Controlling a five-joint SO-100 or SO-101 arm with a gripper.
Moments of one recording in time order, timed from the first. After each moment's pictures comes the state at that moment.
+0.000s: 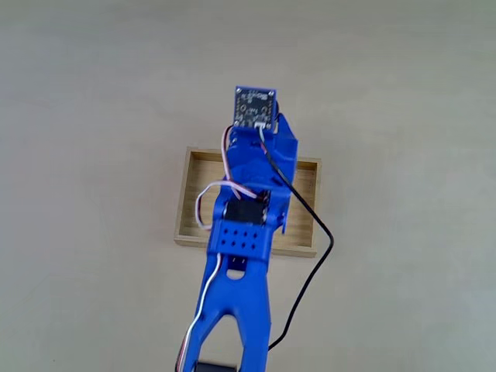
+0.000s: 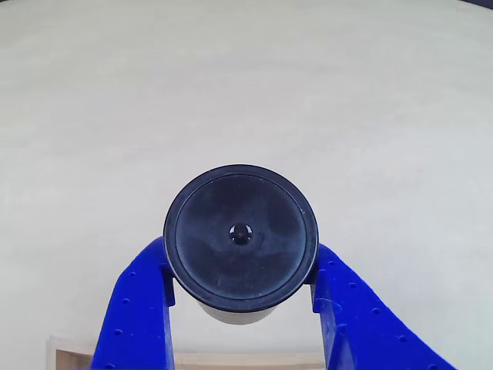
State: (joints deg) arm 3.7 9.7 5.6 23.2 6.7
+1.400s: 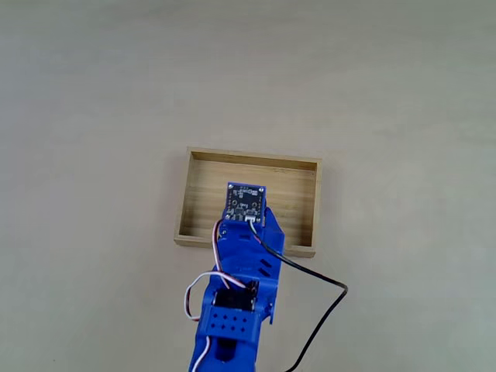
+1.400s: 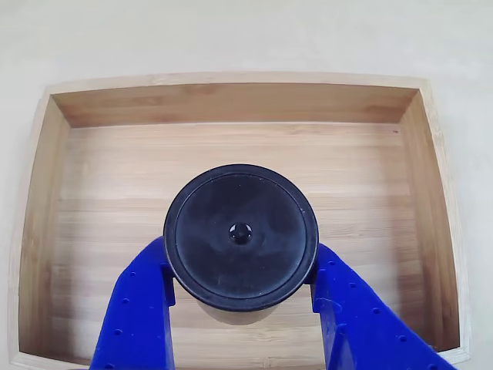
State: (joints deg) arm 3.5 -18.9 53.8 13.6 5.6
